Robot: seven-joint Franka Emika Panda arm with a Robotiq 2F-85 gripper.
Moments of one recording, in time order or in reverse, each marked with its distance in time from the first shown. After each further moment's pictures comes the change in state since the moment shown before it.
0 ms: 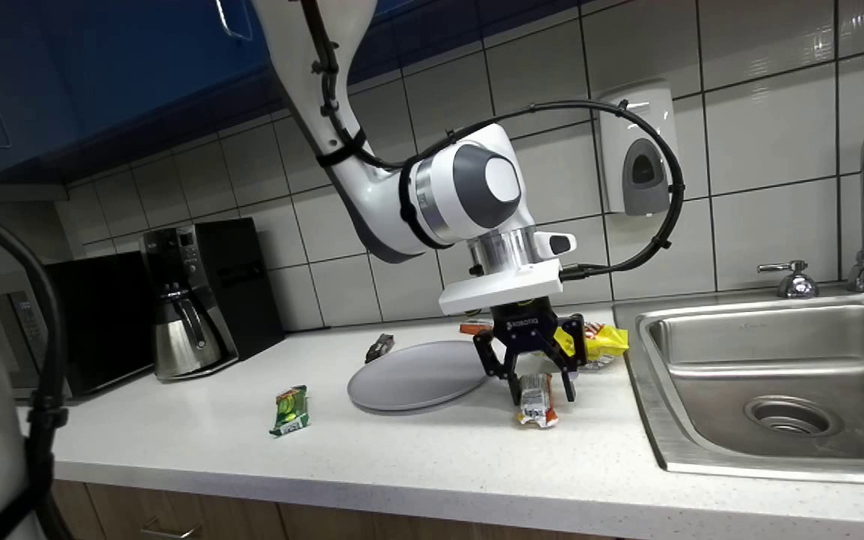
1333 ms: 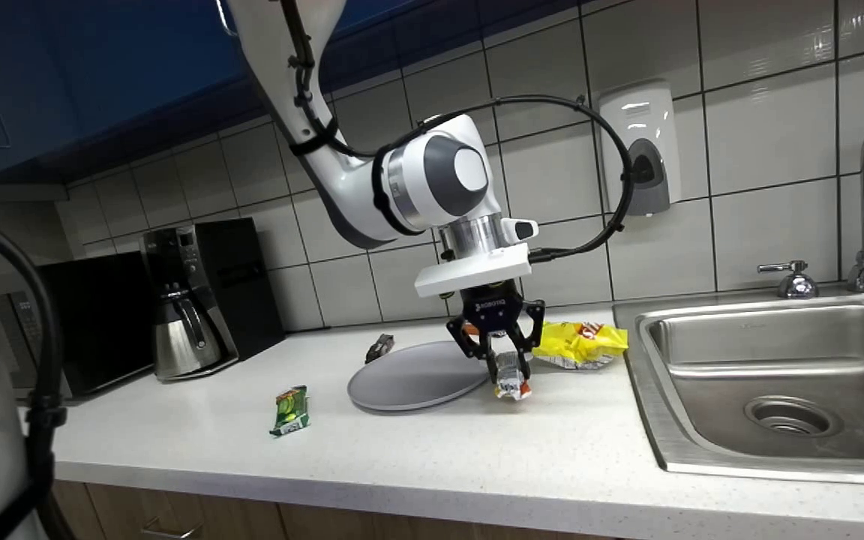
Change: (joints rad) arm 0.011 -0.050 0.081 0.001 0.029 -0.003 -0.057
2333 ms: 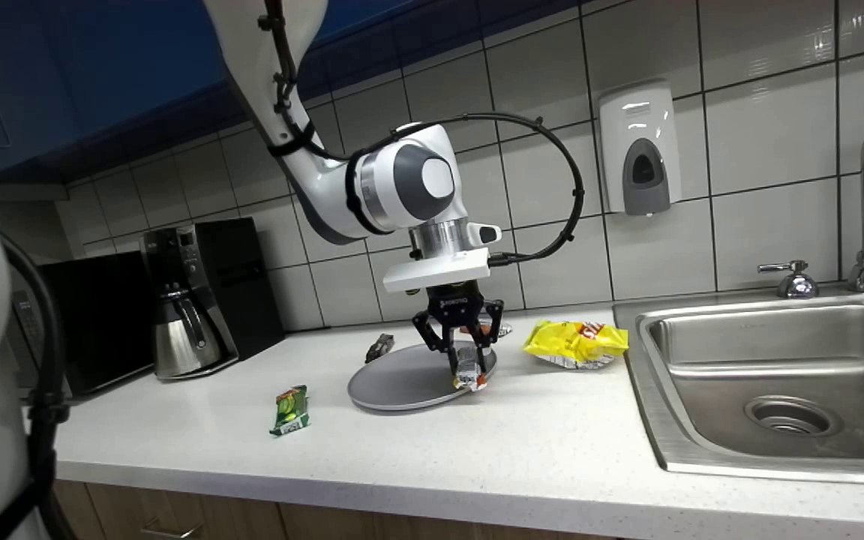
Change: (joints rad) arm 0.043 0.012 0.076 0.034 0.100 -0.031 -0.019
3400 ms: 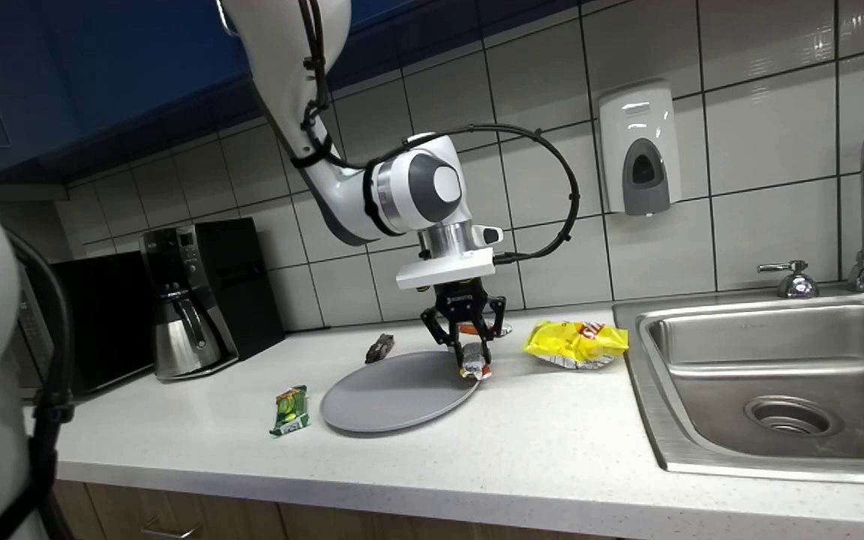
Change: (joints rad) arm 0.022 0.111 0.001 0.150 0.000 -0.039 0.006
